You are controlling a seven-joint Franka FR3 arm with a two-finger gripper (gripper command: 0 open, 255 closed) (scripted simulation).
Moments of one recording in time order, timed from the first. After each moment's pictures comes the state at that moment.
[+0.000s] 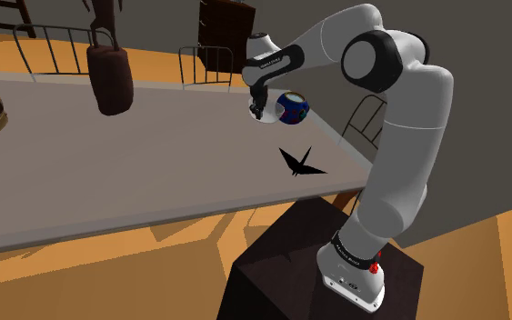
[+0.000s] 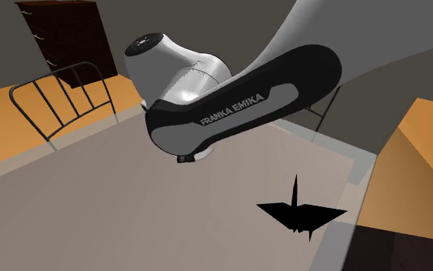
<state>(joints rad) -0.10 0.34 -0.20 -1.80 -0.27 2.14 -0.37</state>
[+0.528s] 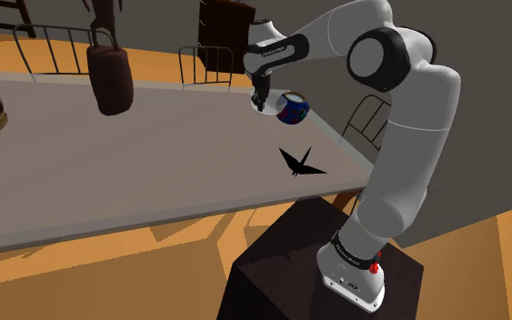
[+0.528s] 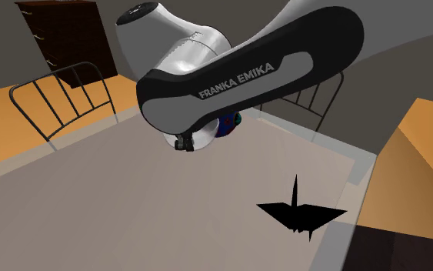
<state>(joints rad) -0.10 0.30 -0.20 -1.75 -0.26 2.05 -0.40</state>
